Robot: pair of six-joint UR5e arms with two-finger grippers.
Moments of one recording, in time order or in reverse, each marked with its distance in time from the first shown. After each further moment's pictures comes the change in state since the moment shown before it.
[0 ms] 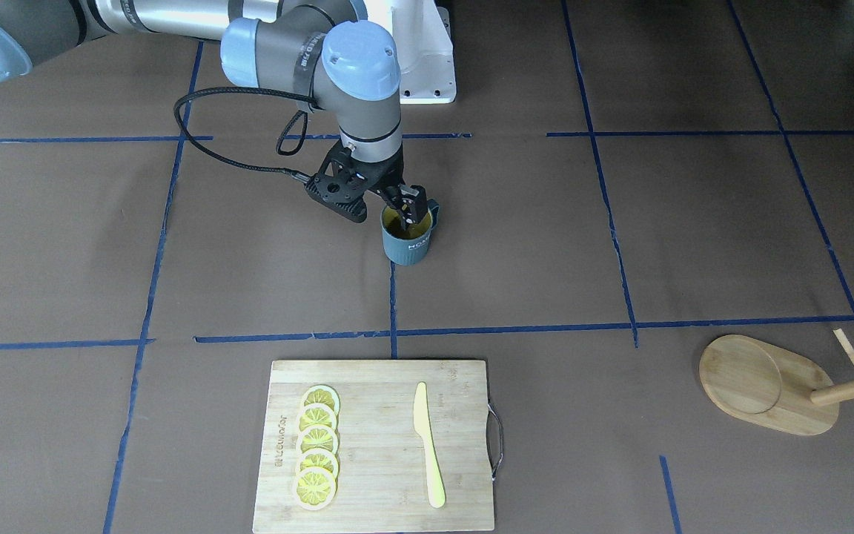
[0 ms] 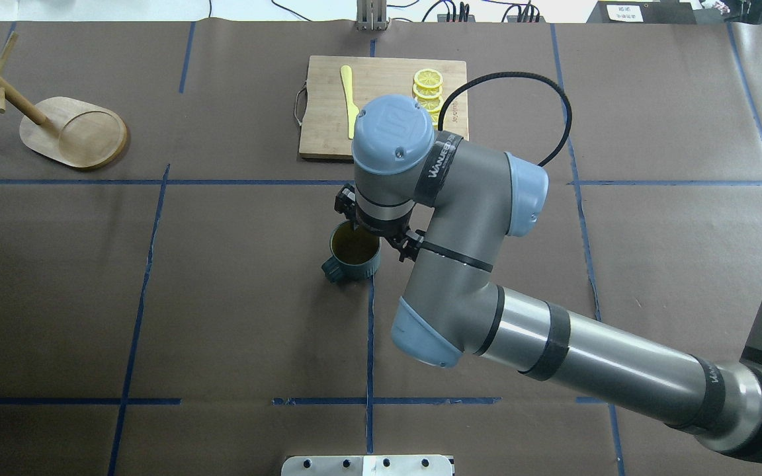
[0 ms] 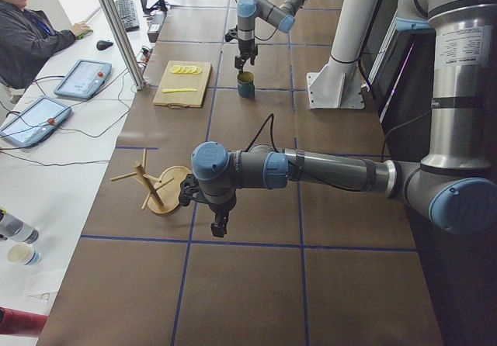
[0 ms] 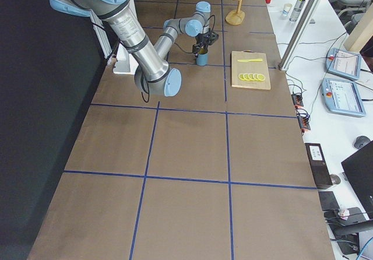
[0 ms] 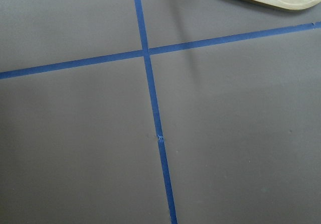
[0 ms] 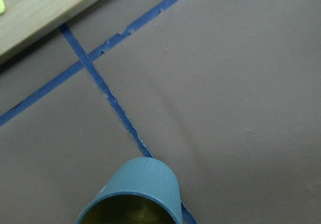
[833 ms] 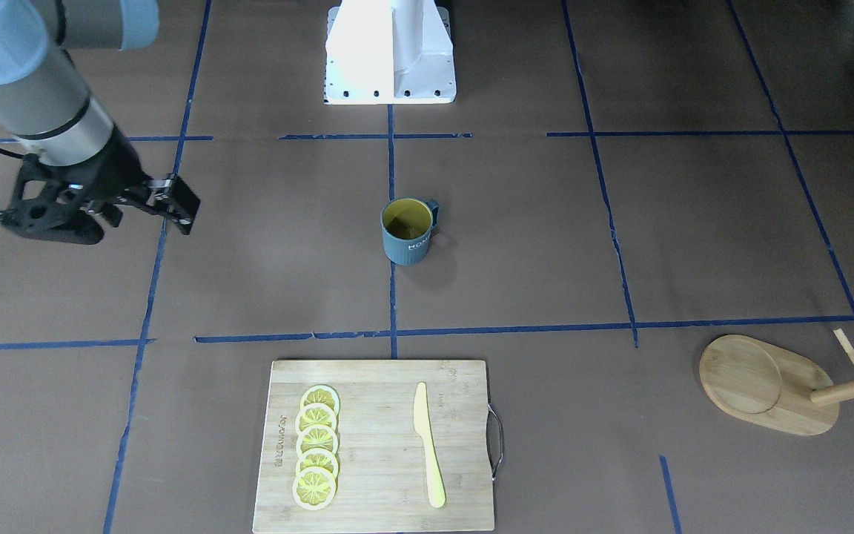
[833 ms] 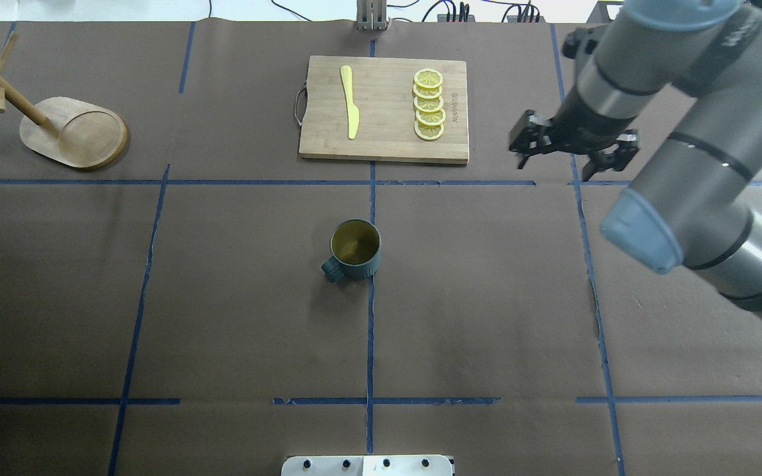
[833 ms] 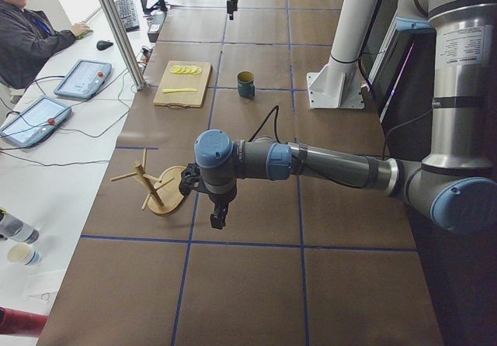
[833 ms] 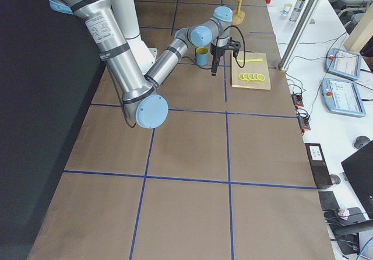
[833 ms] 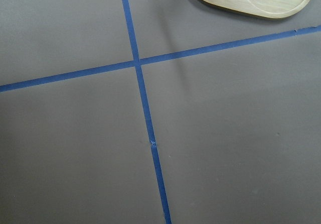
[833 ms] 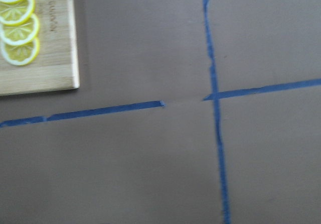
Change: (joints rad) left arm -0.001 0.003 -0.054 0.004 0.009 -0.006; right arm 0.448 -0.421 0.297 -0.127 0.248 -0.914
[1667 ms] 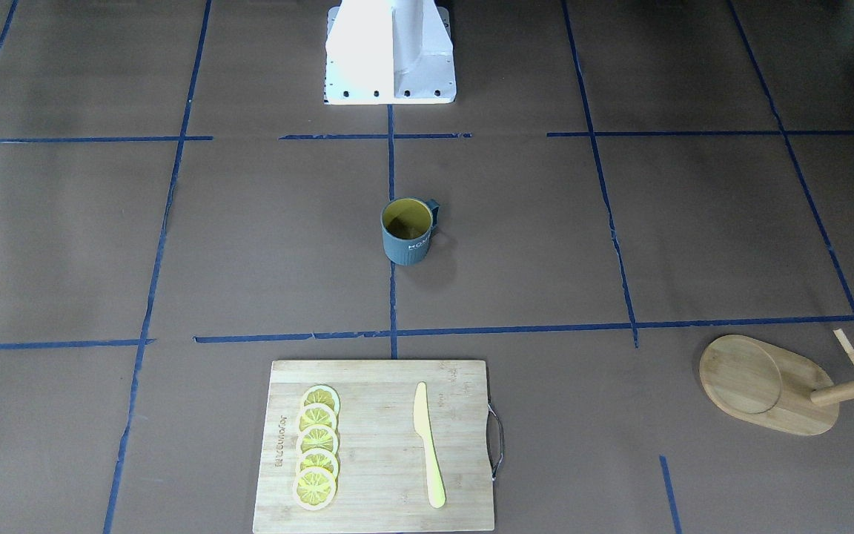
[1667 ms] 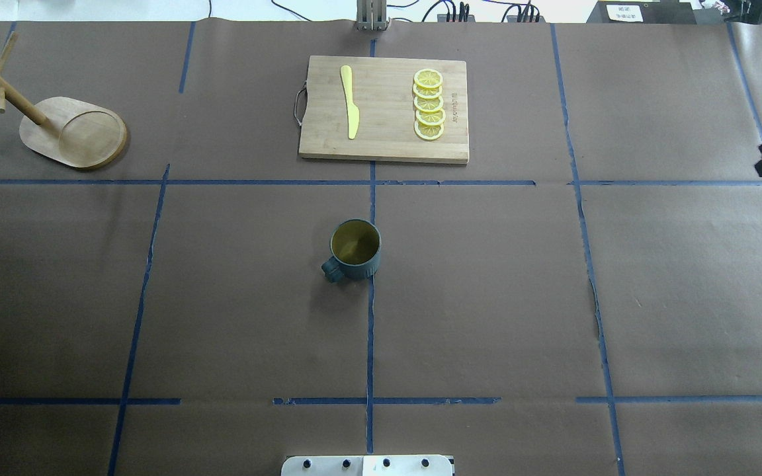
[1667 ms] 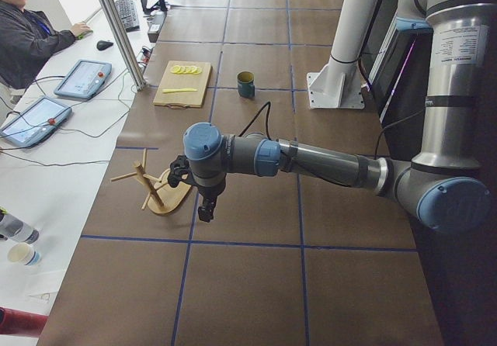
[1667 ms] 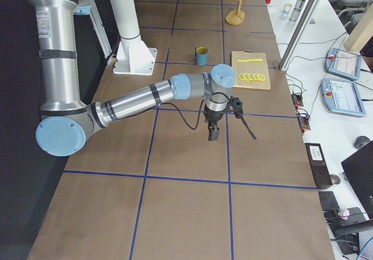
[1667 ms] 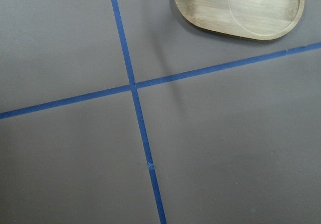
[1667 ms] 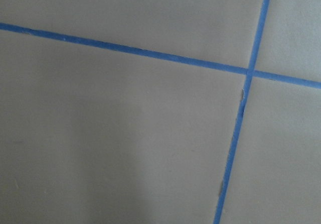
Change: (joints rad) left arm 0.002 -0.060 0.026 -0.044 -0.018 -0.038; right arm 0.409 -0.447 -0.002 0.007 0.080 -0.863
